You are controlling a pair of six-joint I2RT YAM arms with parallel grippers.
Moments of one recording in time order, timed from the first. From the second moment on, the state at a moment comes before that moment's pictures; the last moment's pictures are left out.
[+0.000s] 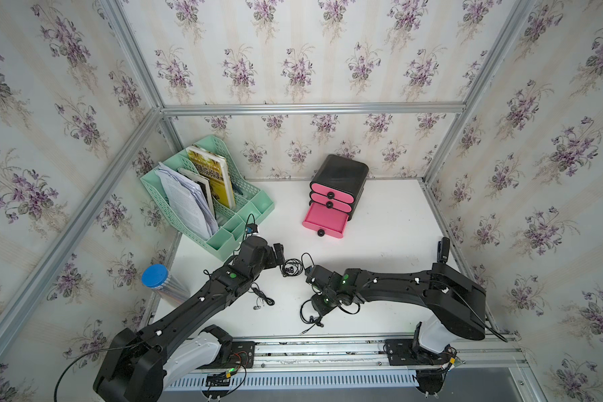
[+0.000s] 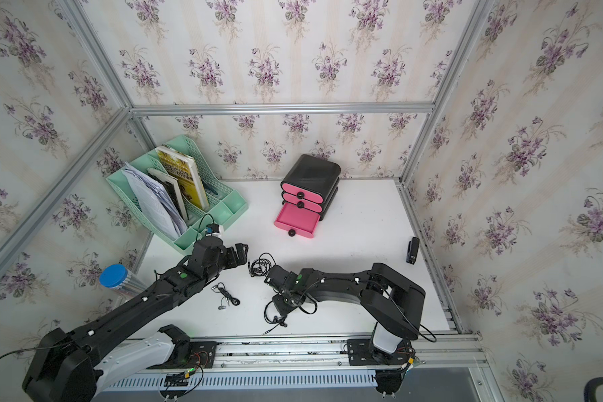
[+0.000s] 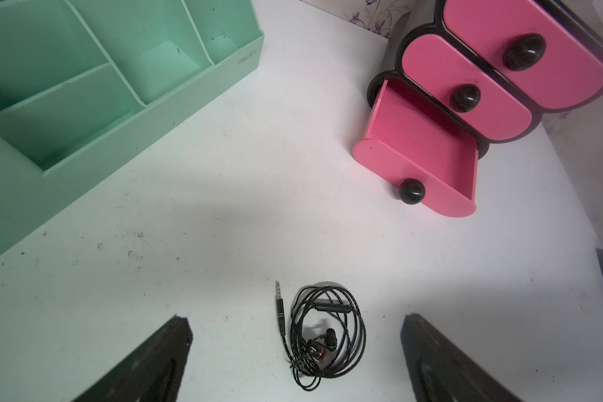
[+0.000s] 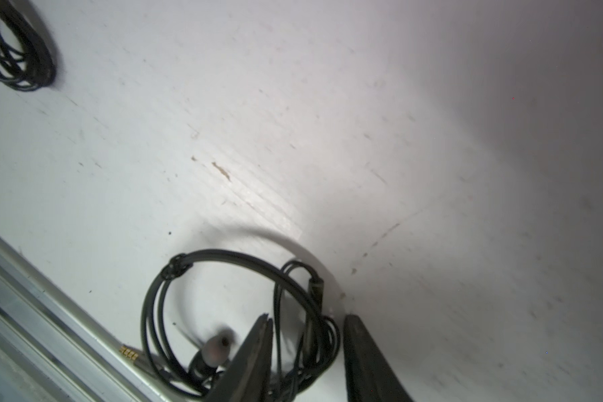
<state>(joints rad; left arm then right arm) -0.52 1.05 0.58 -0.19 -0.19 -0.61 1.13 1.66 0.90 -0.49 -0.06 0.49</state>
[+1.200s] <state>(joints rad) -0.52 1.06 0.57 -0.19 -0.21 -0.61 1.12 1.46 0.98 -0.51 0.15 0.44</state>
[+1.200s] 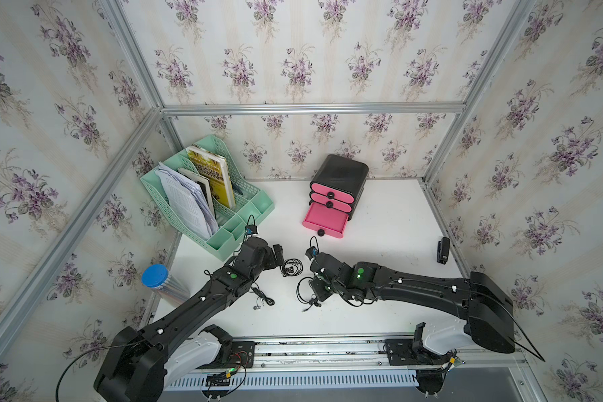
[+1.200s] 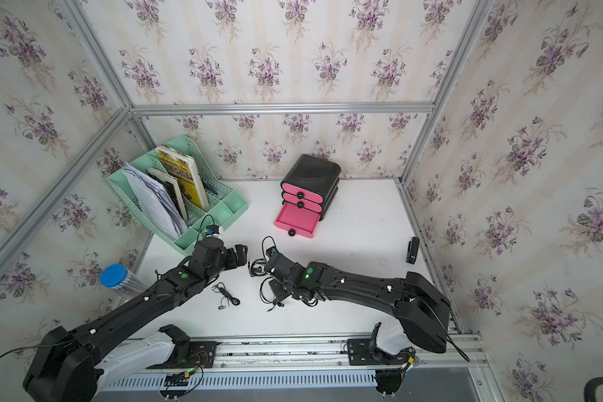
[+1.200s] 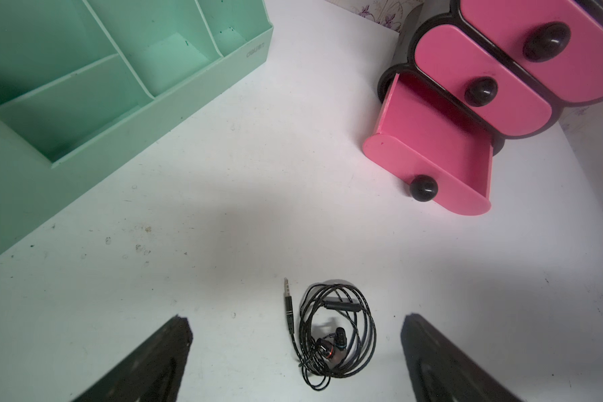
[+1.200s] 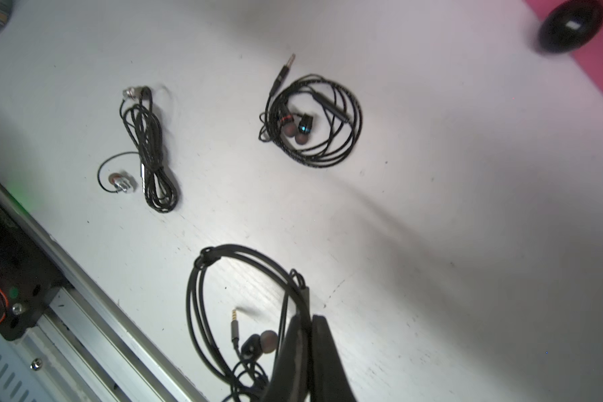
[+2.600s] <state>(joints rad) -0.51 1.04 0.58 -0.20 -0.20 -0.62 0.62 1.54 1.10 -0.10 0.35 0.55</state>
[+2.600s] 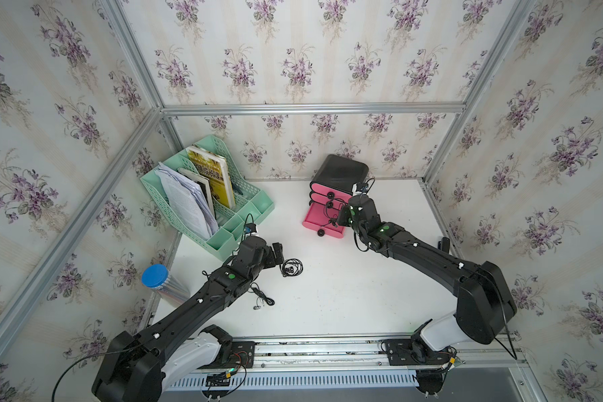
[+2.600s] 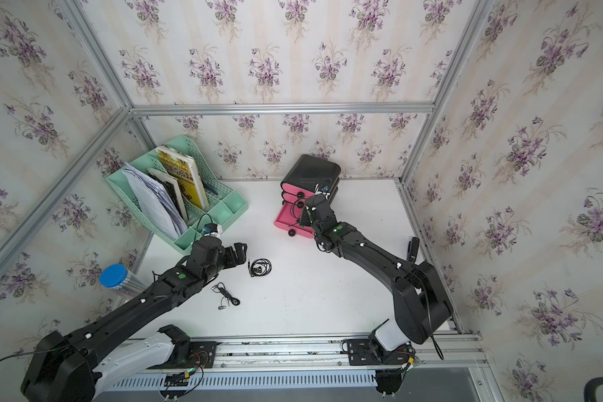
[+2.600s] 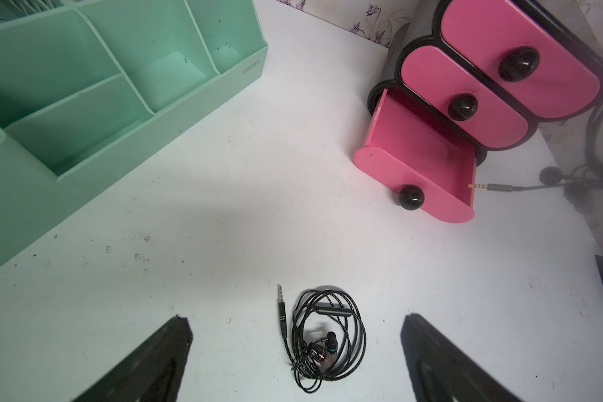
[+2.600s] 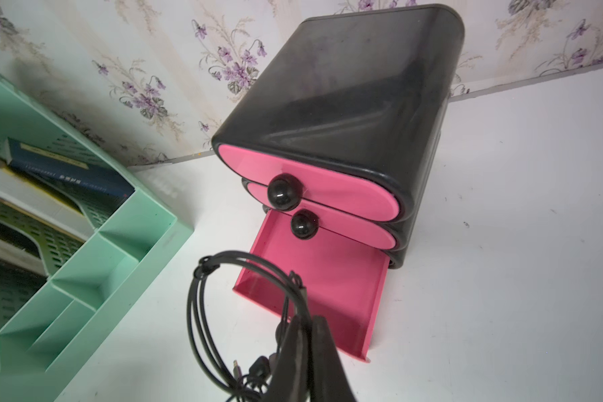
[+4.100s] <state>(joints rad) -0.51 1.04 0.58 -0.20 -0.20 -0.64 0.62 1.87 1.06 0.23 0.48 0.65</state>
